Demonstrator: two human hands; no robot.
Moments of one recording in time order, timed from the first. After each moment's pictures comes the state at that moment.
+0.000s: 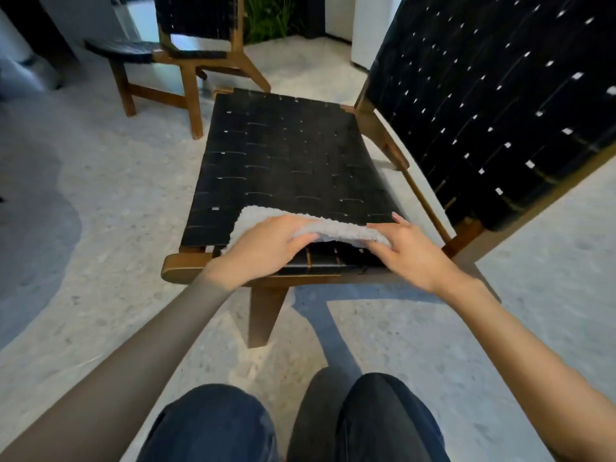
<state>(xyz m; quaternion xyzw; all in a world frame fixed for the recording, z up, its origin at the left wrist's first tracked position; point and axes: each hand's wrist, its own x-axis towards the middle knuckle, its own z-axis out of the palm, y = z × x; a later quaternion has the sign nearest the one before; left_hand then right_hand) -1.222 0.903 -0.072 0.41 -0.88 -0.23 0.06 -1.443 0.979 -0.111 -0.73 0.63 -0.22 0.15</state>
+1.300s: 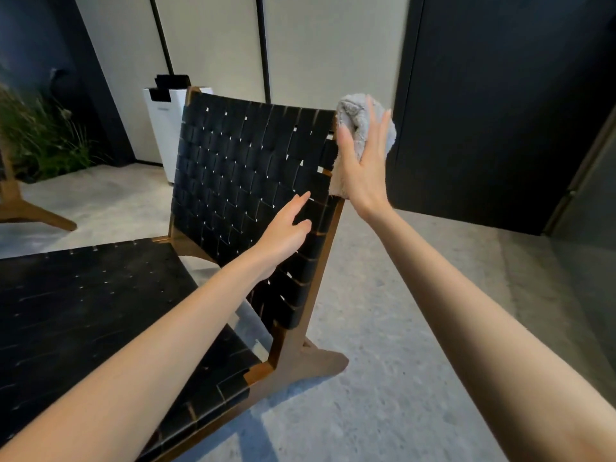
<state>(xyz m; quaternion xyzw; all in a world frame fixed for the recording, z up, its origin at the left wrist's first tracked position) -1.531 0.943 0.058 0.18 -0.82 -0.51 0.18 -1.649 1.023 0.107 -0.35 0.67 -0.64 -0.13</state>
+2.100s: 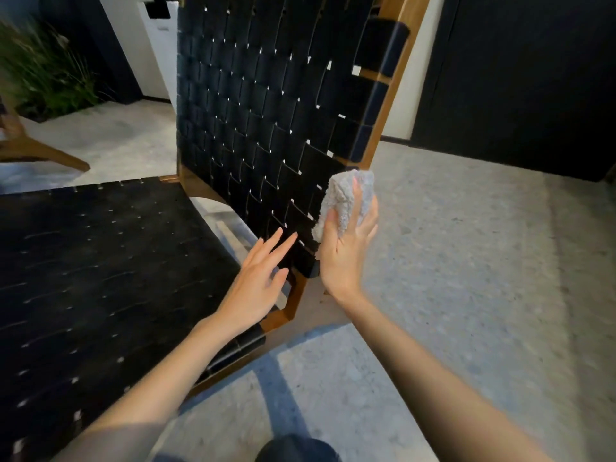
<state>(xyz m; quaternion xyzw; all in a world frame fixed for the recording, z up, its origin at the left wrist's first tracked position) -1.448 0.915 -0.098 0.19 -0.92 -0.31 0.14 -1.575 0.993 -0.104 -0.29 0.70 -0.63 -0.16</state>
